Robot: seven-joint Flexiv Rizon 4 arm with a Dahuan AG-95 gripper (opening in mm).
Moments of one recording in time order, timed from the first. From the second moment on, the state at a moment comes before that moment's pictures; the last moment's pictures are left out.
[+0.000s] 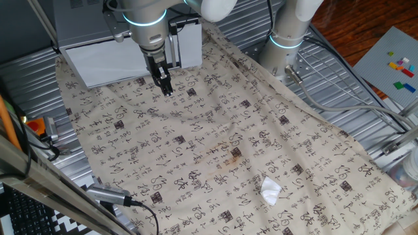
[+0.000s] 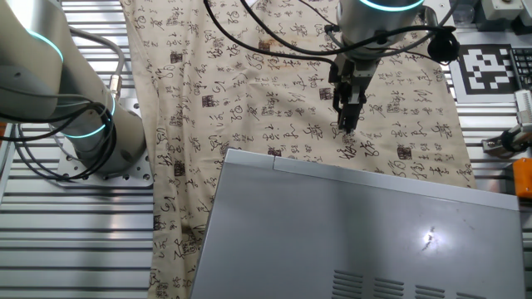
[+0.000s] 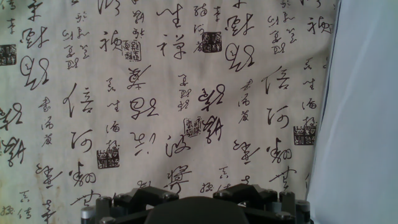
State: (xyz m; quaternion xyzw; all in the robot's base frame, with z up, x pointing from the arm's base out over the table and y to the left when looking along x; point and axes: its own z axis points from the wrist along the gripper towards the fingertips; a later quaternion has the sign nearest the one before) arm 0.500 0.000 0.170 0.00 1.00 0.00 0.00
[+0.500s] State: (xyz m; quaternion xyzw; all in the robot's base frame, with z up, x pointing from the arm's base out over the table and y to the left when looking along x) arm 0.499 0.000 0.170 -0.04 1.00 0.02 0.00
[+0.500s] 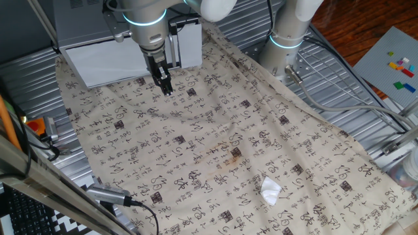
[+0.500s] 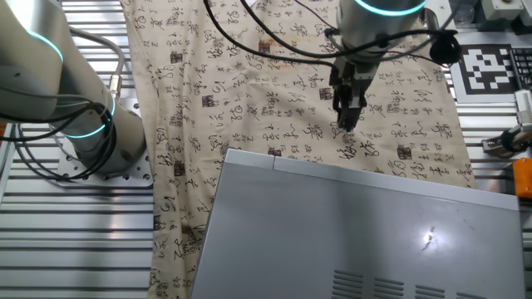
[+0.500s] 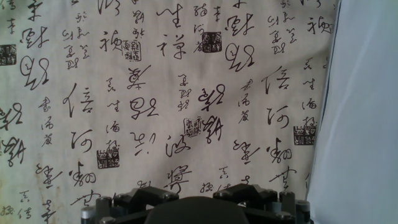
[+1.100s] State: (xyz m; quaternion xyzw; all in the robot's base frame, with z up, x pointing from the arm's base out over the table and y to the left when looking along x) arm 0.501 0.000 0.169 -0.14 0.99 0.07 -0.02
